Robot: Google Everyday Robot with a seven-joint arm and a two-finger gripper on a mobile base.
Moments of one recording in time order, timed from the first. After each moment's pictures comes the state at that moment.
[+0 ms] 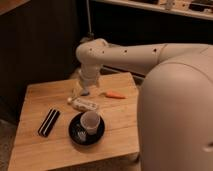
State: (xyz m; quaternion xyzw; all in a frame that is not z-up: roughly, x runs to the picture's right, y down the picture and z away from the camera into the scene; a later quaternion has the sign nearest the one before) arm -0.097 -0.009 0.743 -0.32 0.03 0.43 0.84
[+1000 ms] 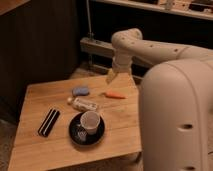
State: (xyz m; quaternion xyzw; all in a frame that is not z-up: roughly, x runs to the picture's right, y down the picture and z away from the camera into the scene) arm 0.092 -0.059 0.795 -0.24 0.12 0.53 0.80
